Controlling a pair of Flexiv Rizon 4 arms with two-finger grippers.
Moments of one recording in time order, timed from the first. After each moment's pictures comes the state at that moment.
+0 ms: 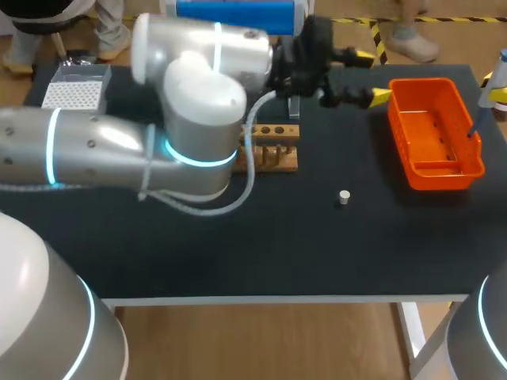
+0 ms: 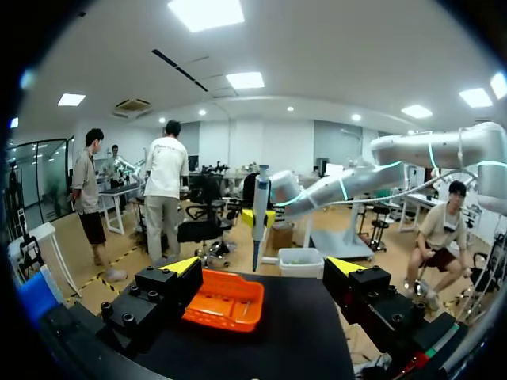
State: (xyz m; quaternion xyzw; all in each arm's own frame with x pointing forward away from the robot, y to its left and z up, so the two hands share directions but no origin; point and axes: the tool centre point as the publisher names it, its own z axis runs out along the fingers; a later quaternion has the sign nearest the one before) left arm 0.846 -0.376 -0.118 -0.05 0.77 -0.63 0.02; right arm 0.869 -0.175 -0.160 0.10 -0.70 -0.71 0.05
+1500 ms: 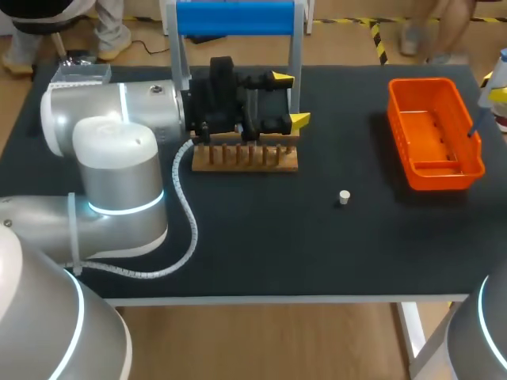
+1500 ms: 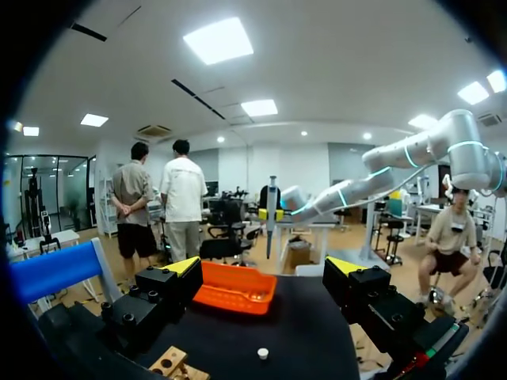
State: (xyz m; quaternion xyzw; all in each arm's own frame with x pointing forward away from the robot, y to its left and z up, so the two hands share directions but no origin) left arm 0.825 -0.255 -0.136 -0.07 0.72 -0.68 0.08; right arm 0.869 -0.175 -0.160 0.10 -0.70 -0.71 0.05
